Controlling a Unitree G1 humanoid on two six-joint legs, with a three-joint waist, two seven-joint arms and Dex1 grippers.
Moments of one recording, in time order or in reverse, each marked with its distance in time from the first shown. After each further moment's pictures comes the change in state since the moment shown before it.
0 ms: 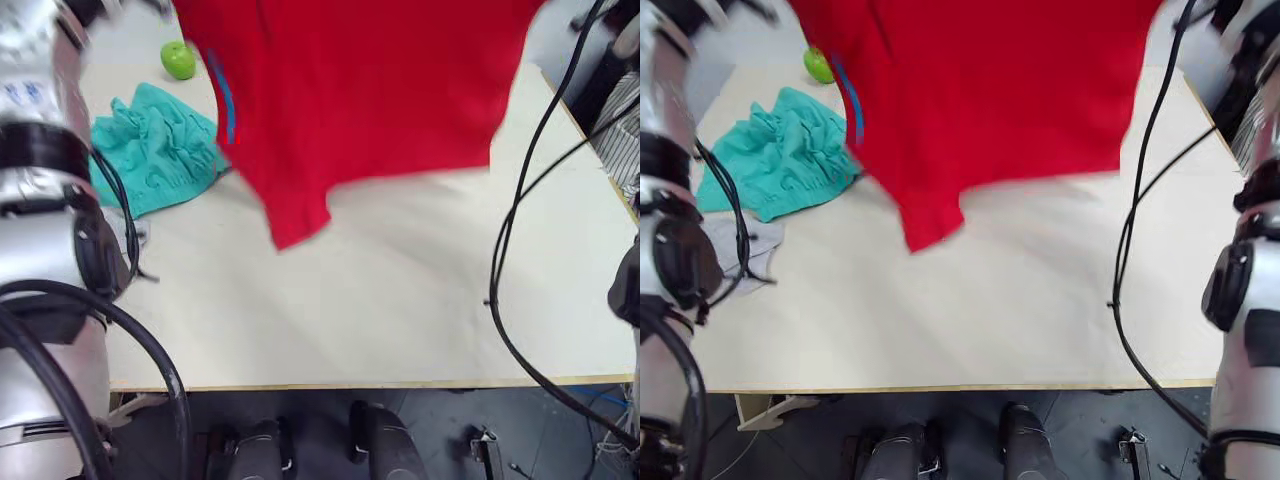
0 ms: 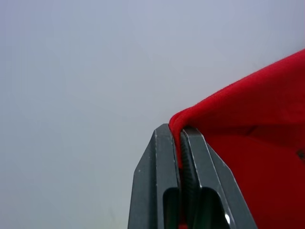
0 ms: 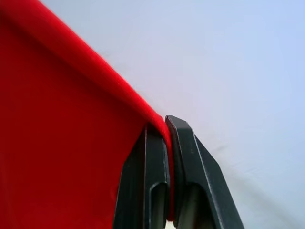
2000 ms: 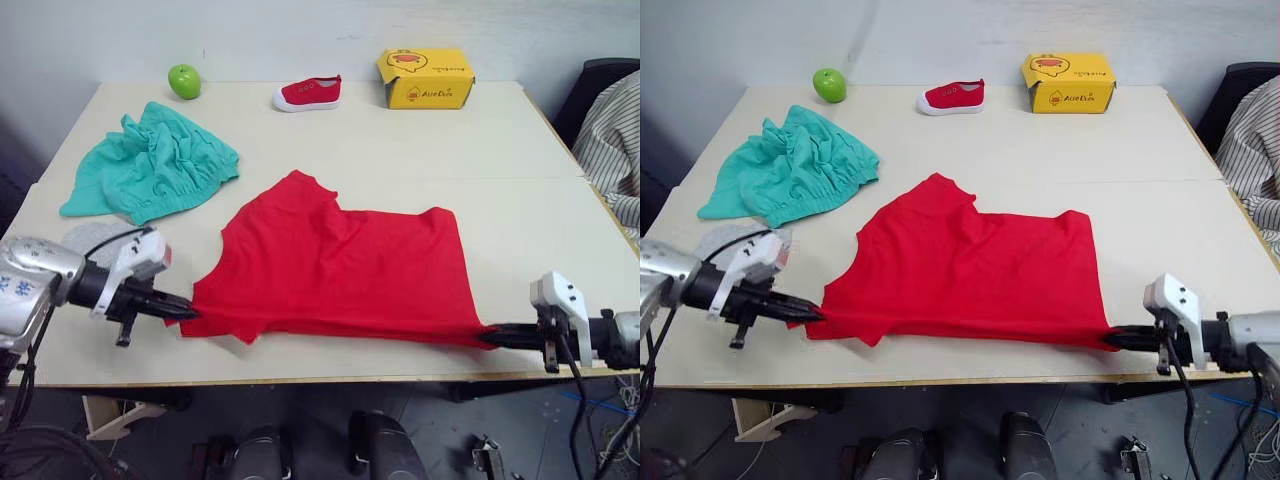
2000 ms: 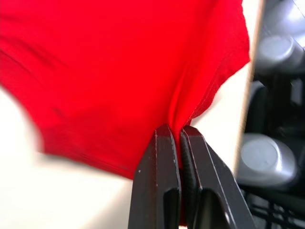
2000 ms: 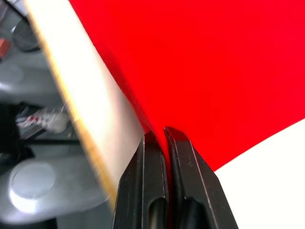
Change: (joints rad) left arm 1.199 0.444 -0.242 -1.086 -0.271 1.033 -0.863; right arm 1.512 -0.269 -0.098 -1.158 0.499 0.836 0.644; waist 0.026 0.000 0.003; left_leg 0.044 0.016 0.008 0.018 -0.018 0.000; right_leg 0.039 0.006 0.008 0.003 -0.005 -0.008
